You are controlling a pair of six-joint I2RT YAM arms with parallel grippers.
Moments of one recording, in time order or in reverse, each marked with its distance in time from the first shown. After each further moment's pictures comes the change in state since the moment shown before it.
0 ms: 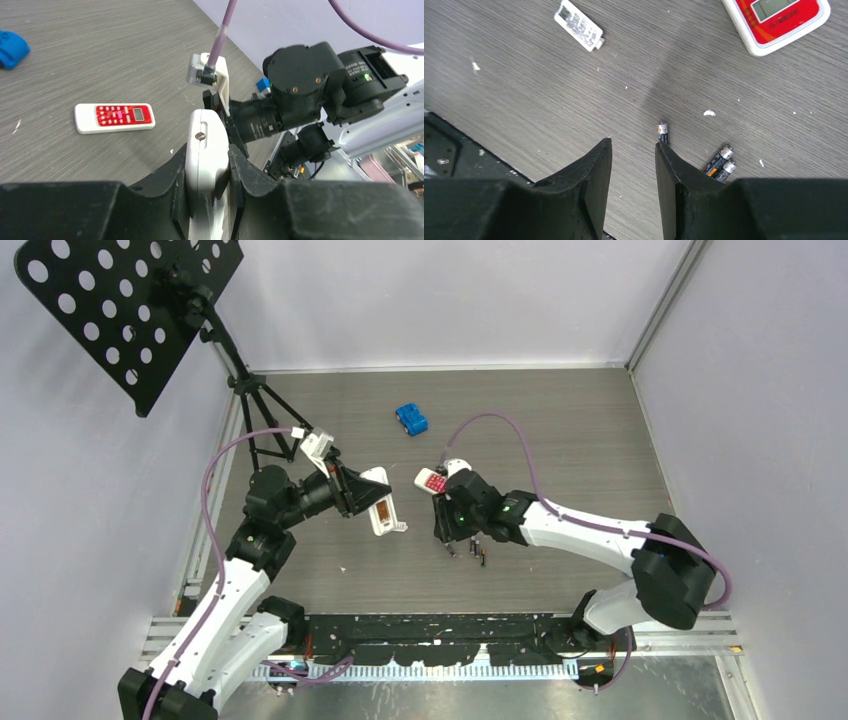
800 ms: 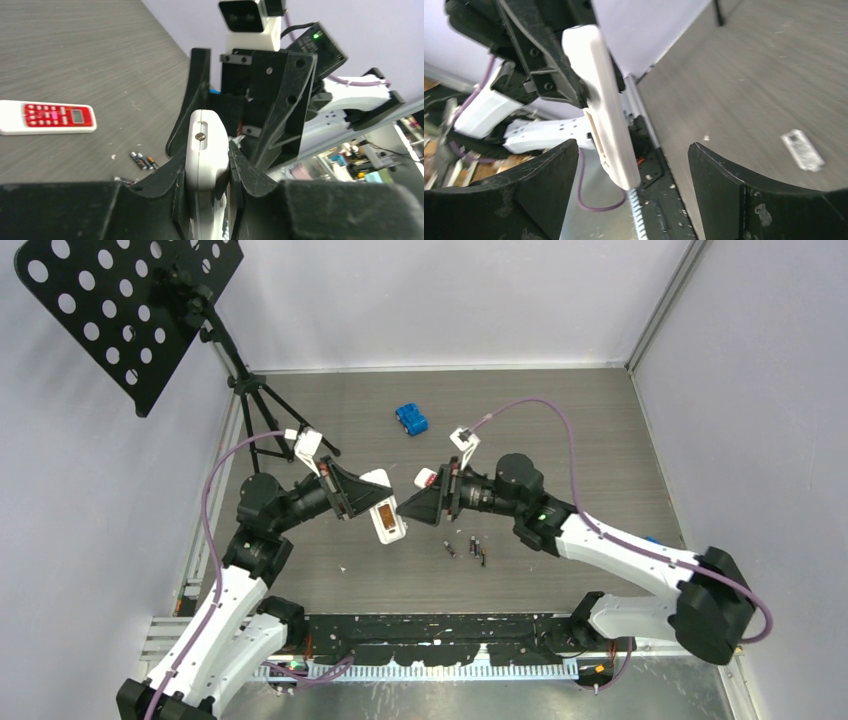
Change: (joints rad) left arm 0.000 -0.064 -0.024 0.098 0.051 -0.332; right arm -0.056 -0.171 -0.114 0.766 -0.557 0.298
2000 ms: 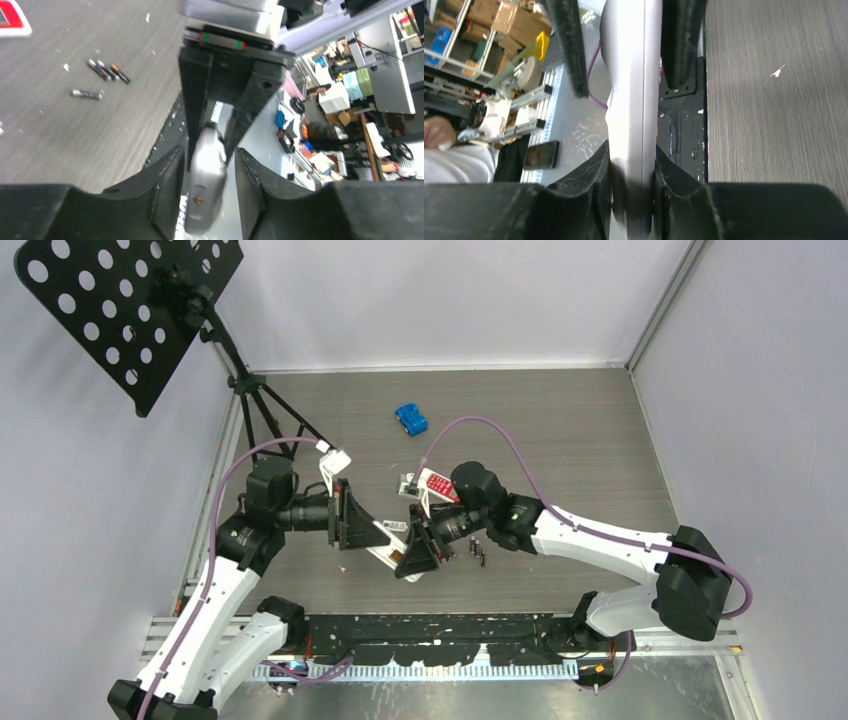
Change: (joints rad) left arm -0.001 0.064 0.220 -0.721 0.342 0.457; right arm 0.129 0.106 0.125 -0.396 -0.362 -0.454
